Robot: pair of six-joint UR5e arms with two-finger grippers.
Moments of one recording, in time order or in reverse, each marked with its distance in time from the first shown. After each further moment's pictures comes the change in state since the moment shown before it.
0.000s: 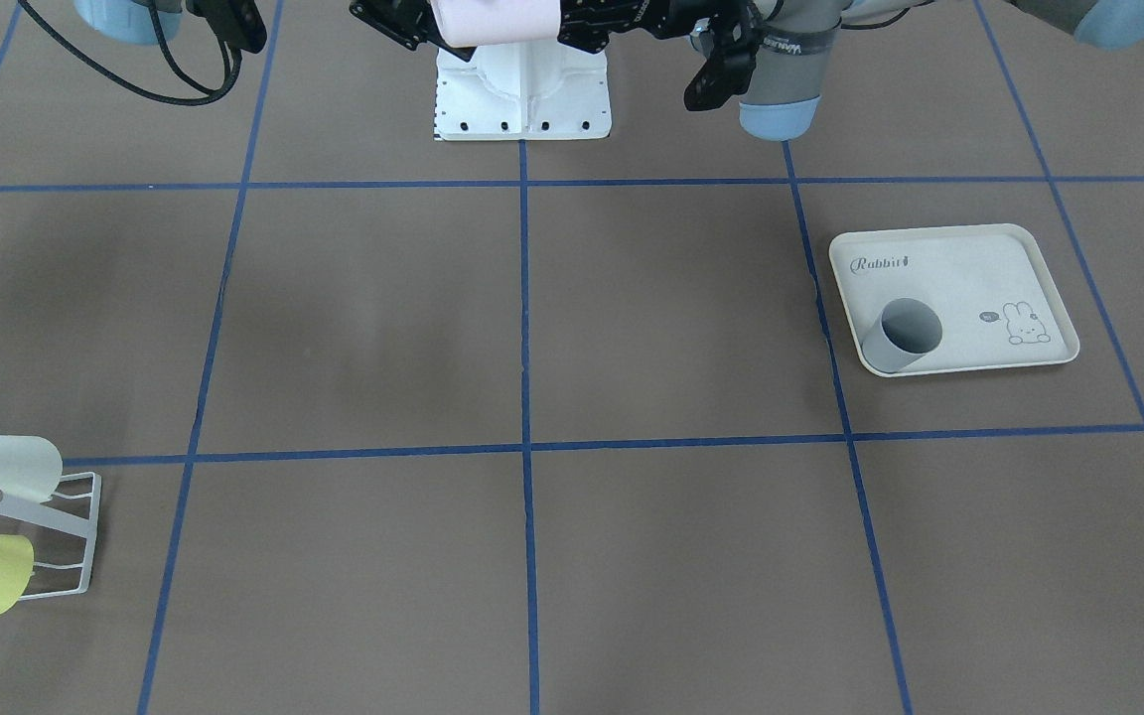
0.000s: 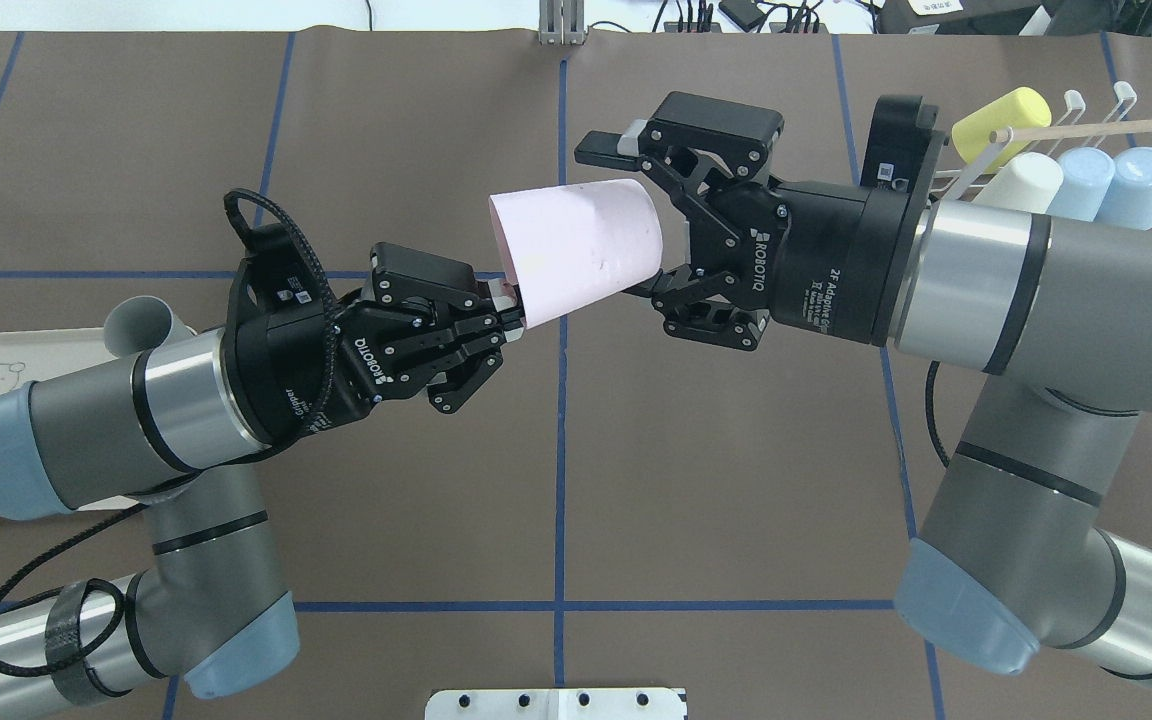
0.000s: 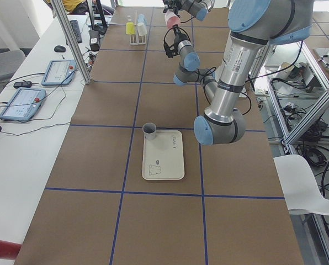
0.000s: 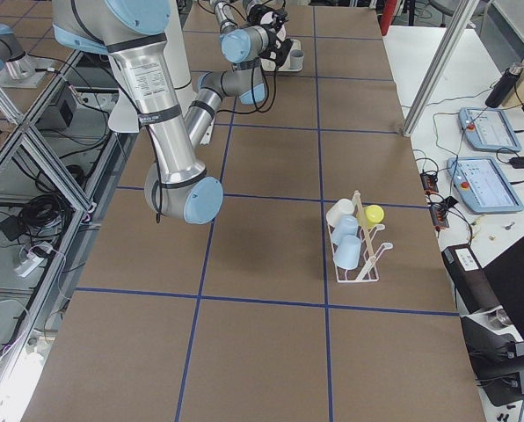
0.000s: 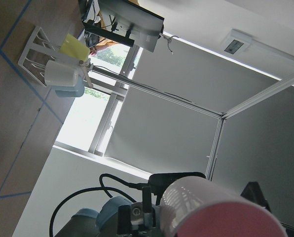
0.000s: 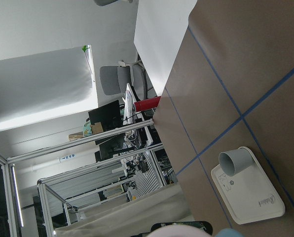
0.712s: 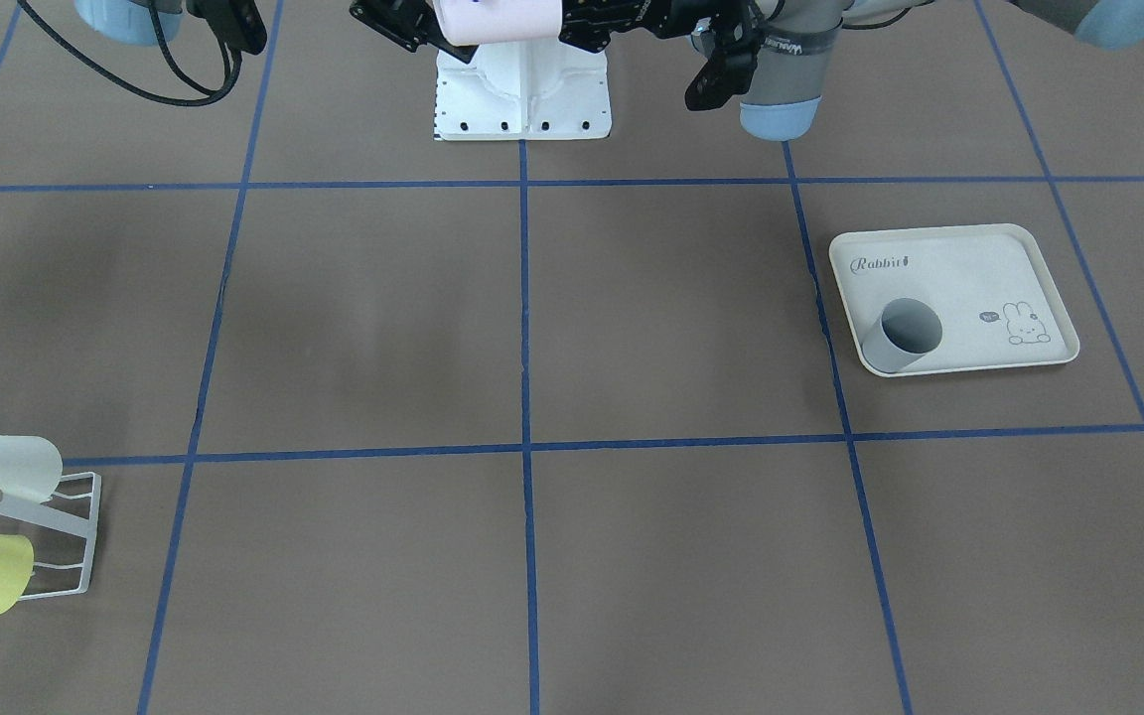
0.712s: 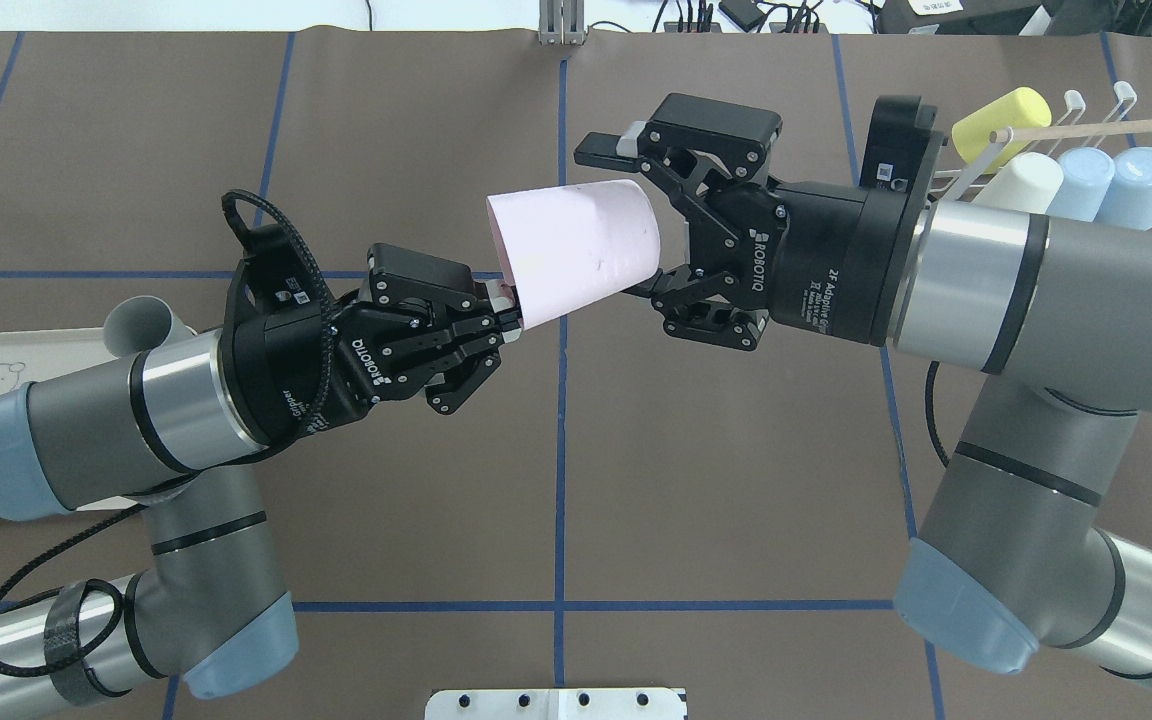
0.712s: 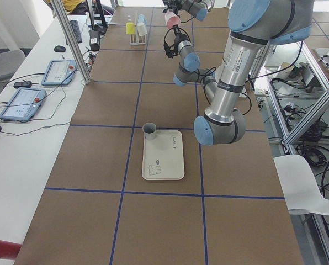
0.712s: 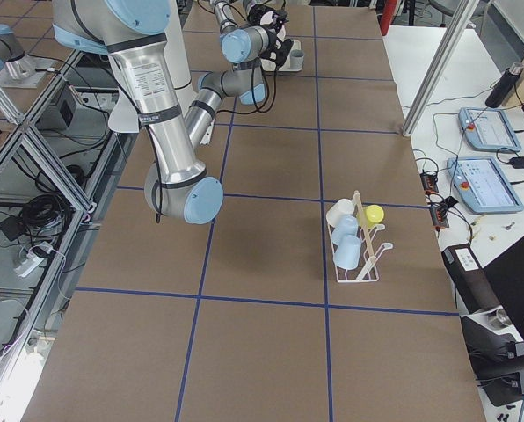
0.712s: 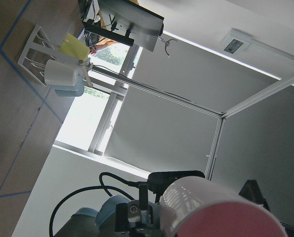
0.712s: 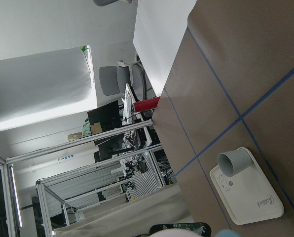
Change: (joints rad) left arm 0.000 0.002 0.000 -0.006 -0.001 0.000; right arm 0.000 0.000 -0.002 -0.002 0.000 -0.001
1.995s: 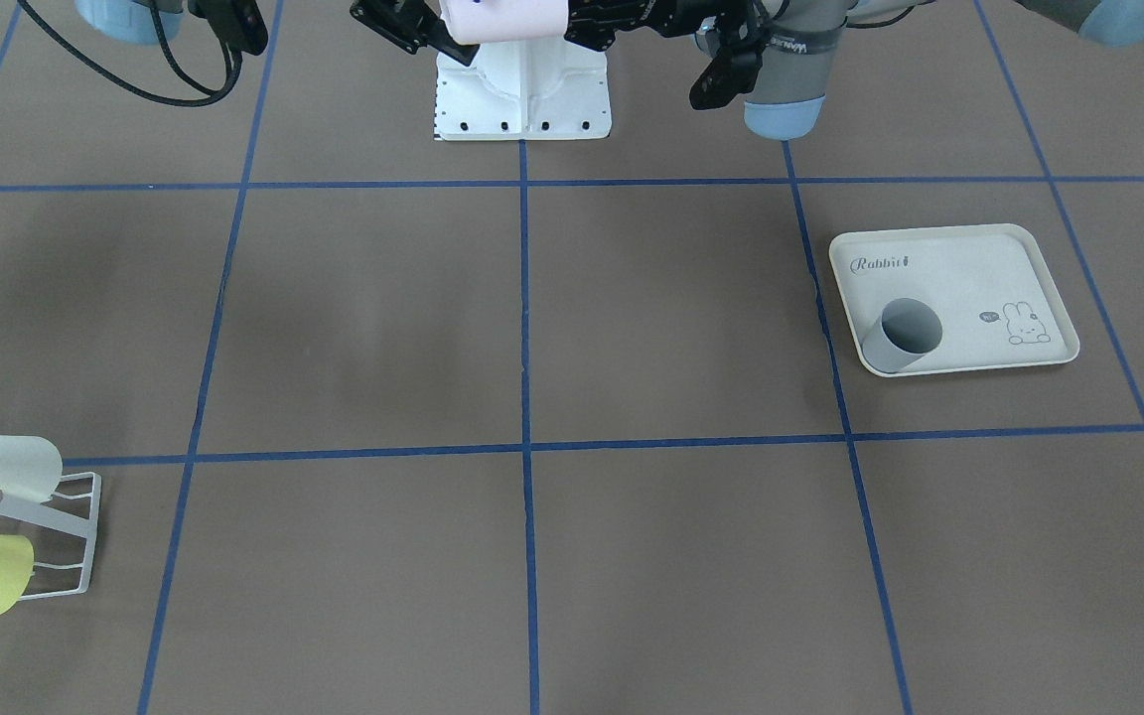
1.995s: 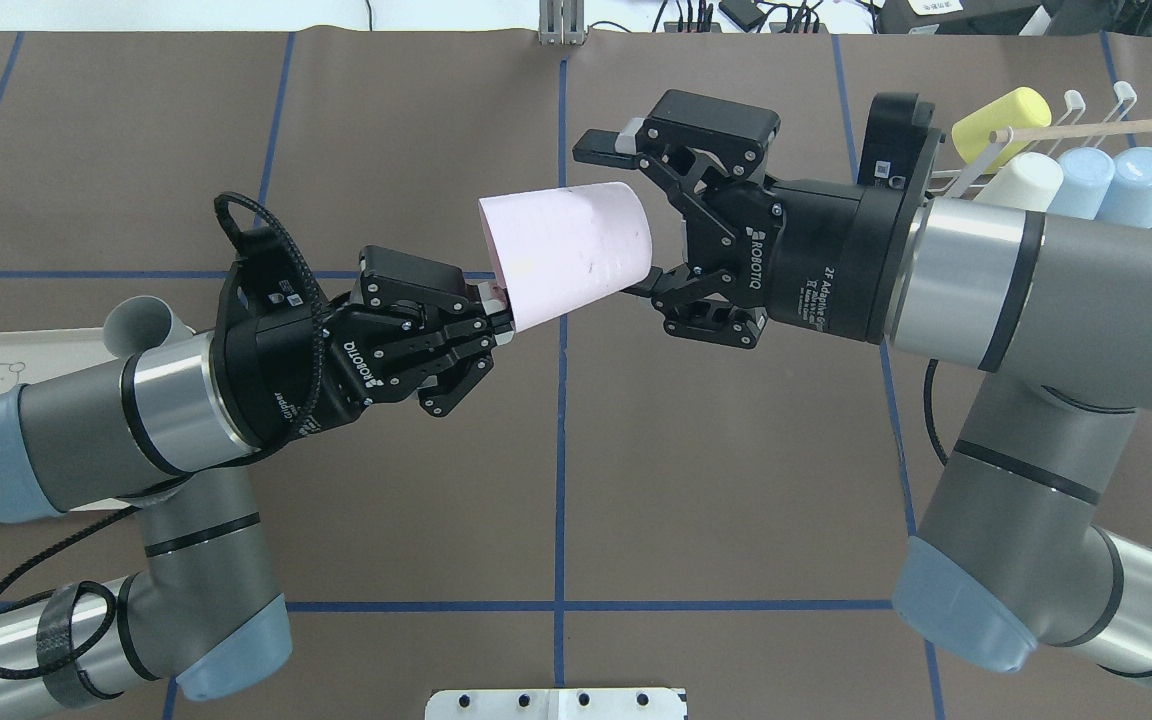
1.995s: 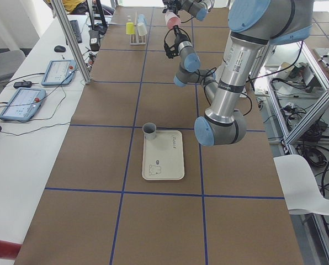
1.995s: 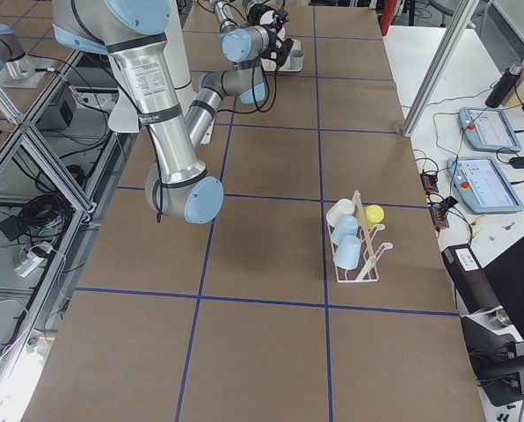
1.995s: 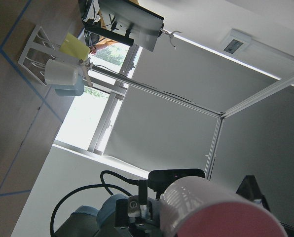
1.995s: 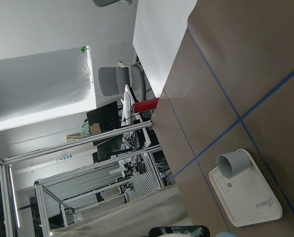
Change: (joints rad) left arm 0.000 0.012 -0.006 -0.004 -0.001 -0.003; right arm 0.001 0.002 -0.001 -0.007 0.001 -0.008
